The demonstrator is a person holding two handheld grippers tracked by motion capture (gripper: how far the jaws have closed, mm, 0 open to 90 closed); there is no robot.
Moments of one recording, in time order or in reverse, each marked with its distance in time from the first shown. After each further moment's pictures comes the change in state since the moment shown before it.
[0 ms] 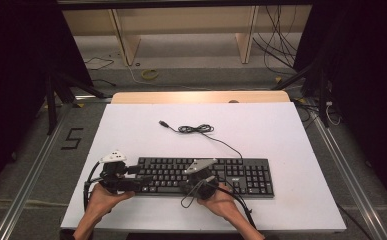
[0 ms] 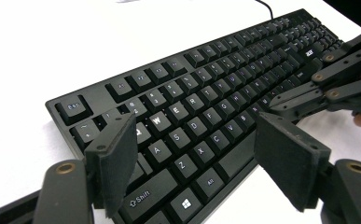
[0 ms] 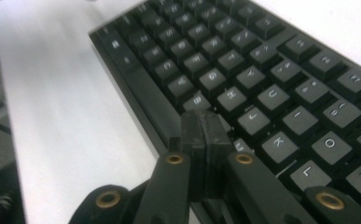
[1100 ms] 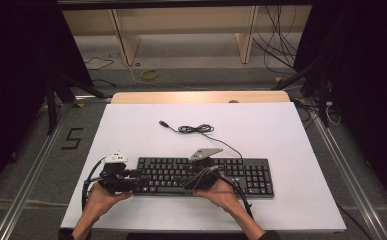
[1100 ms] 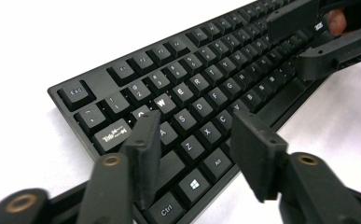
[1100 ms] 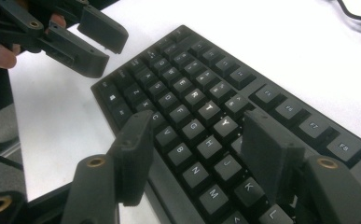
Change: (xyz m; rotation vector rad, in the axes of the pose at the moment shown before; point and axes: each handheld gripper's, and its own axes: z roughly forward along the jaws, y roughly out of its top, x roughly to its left) left arm 0.001 0.000 0.000 0.084 0.011 0.054; right arm -0.016 0.020 -0.009 -0.101 0.024 0.066
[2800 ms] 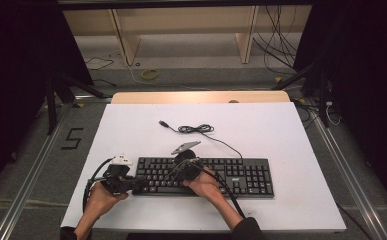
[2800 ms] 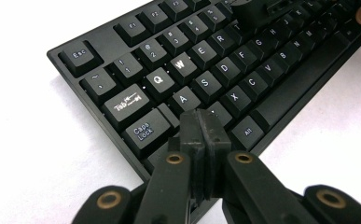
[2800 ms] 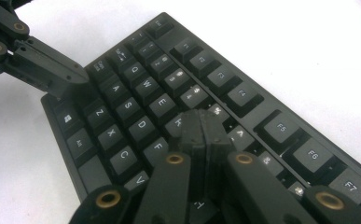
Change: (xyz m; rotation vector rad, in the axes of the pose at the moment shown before) left arm 0.007 -0.007 0.014 0.123 0.044 0.035; right arm -0.003 0.023 0.052 0.110 -0.062 -0.011
